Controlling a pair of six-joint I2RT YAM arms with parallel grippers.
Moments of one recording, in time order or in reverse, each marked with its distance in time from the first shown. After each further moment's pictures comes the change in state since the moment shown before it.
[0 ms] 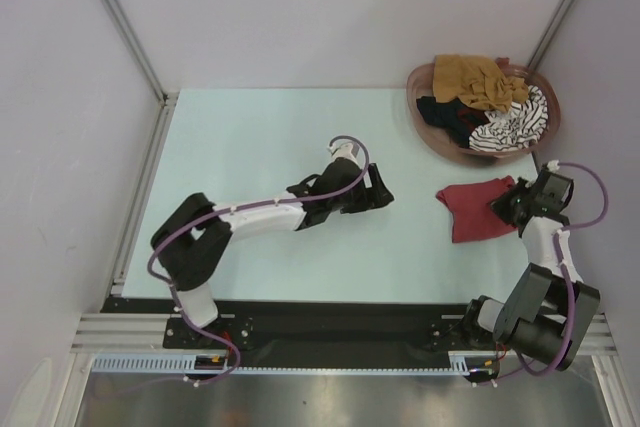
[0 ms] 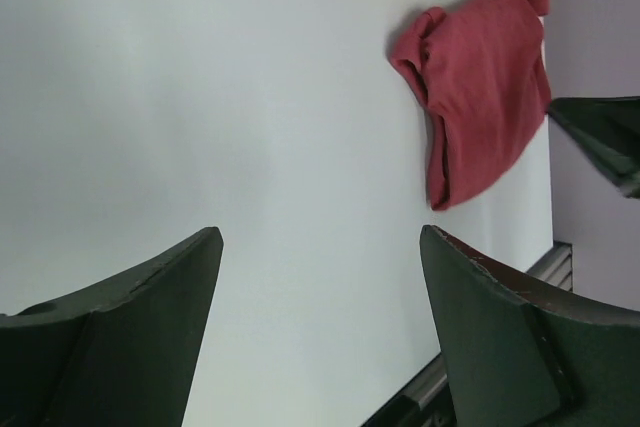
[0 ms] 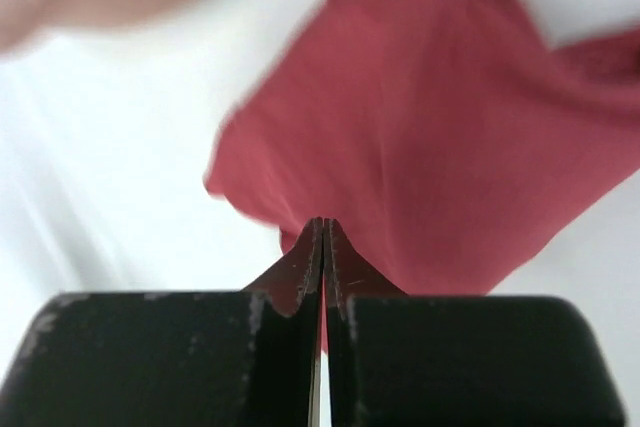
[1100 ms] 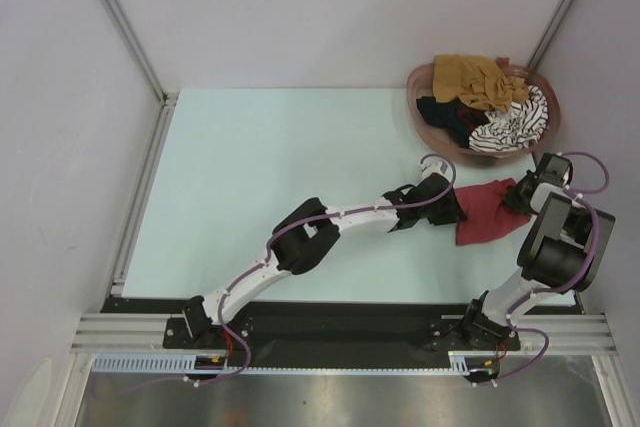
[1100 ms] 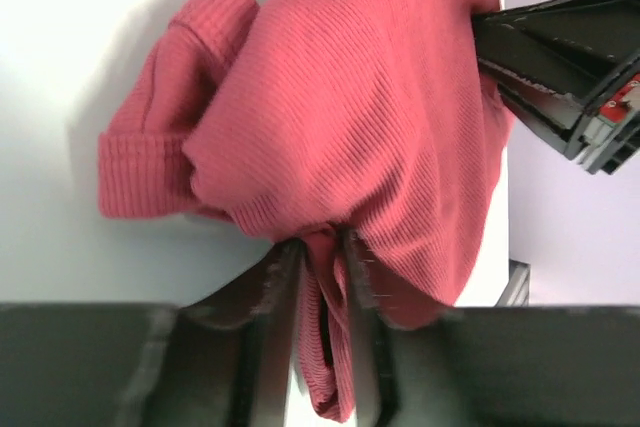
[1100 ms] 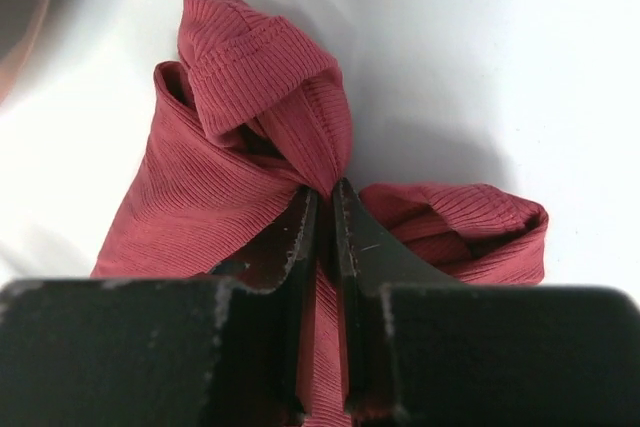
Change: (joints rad) left arm -0.193 0.818 0.962 -0.102 0.087 -0.147; right arm -0.027 0.456 0.183 0.093 0.208 -0.064
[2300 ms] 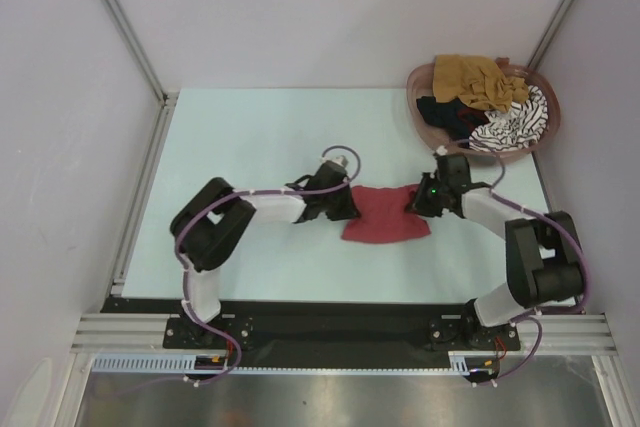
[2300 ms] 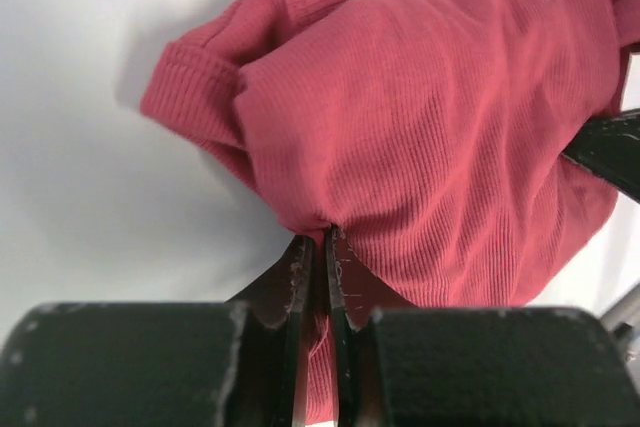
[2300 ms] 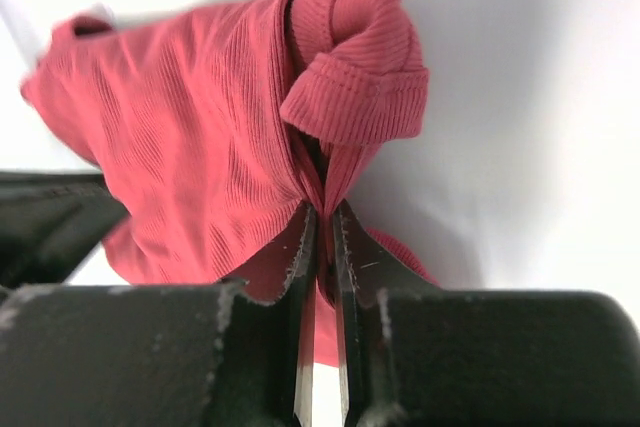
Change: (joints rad) left arm 0.367 -0.757 -1.108 0.077 0.079 0.275; right arm 0.740 -0.076 -0.069 -0.006 -0.171 0.165
